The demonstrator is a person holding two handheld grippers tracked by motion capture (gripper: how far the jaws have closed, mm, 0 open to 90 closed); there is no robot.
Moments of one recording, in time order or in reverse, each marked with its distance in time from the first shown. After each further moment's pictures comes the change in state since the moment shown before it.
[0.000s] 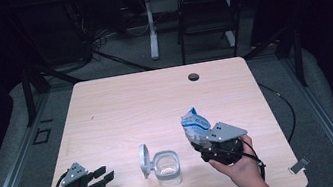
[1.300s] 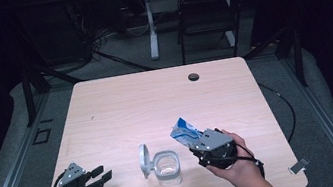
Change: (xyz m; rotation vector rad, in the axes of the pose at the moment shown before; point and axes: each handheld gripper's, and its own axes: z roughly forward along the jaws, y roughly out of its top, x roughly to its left) left arm 0.003 0.000 -0.004 -0.003 0.013 -0.002; right arm 0.017 0.010 0.001 0.102 -0.018 -0.213
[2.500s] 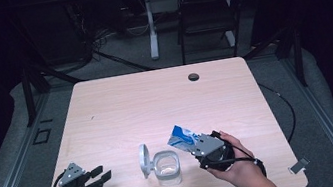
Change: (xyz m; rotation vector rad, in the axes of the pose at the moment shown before) left arm 0.002 -0.001 0.001 -0.007 0.010 -0.007; right arm 0.006 -0.001 0.006 0.097 -0.001 -0.130
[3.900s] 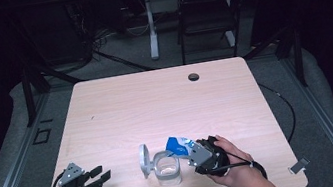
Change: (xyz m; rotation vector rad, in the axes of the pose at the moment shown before) left arm 0.001 -0.001 0.000 0.003 0.002 -0.005; right arm 0.016 0.000 0.008 0.087 -0.029 -0.163
